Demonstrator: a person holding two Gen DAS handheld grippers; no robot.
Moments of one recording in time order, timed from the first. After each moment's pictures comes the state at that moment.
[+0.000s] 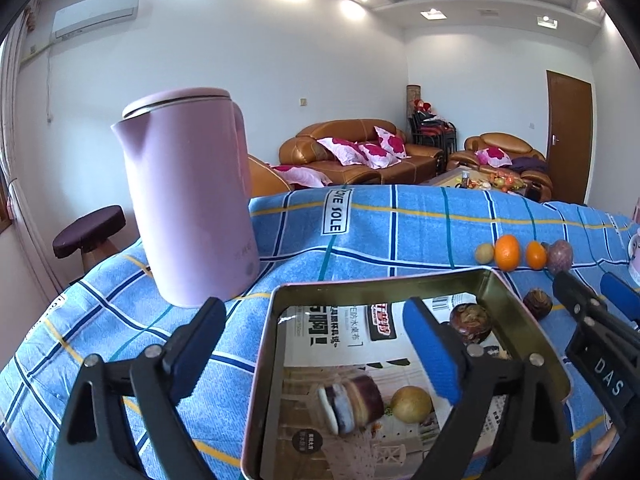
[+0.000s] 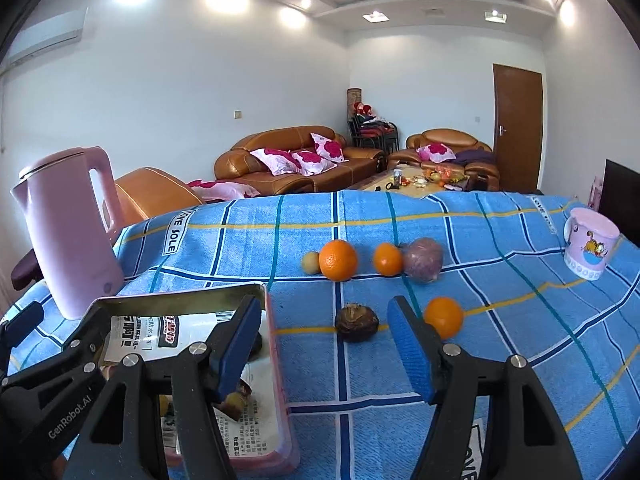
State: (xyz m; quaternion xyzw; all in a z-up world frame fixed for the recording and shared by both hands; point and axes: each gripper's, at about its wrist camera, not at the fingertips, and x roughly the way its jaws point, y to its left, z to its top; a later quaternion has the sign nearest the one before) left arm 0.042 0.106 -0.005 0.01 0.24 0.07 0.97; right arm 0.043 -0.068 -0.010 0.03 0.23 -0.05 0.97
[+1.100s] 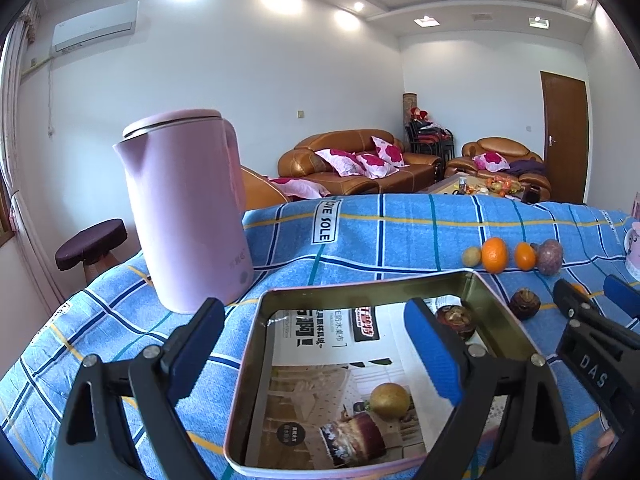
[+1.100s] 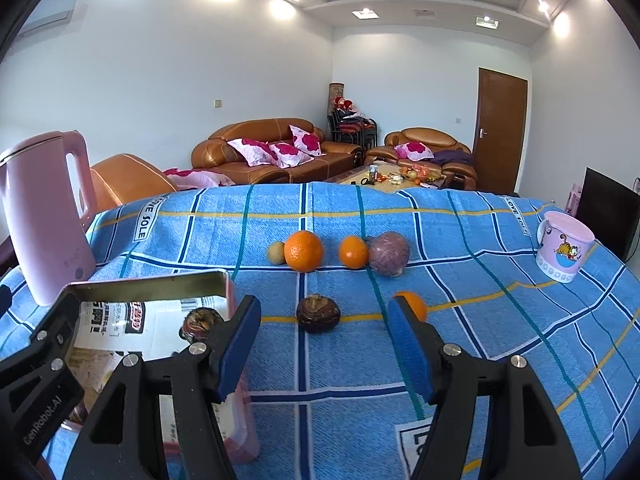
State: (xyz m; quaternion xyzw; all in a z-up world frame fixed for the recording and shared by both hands) left arm 0.026 0.085 0.000 0.03 0.22 0.07 0.97; right arm 0.037 -0.082 -0.013 0.01 0.25 -0.10 0.96
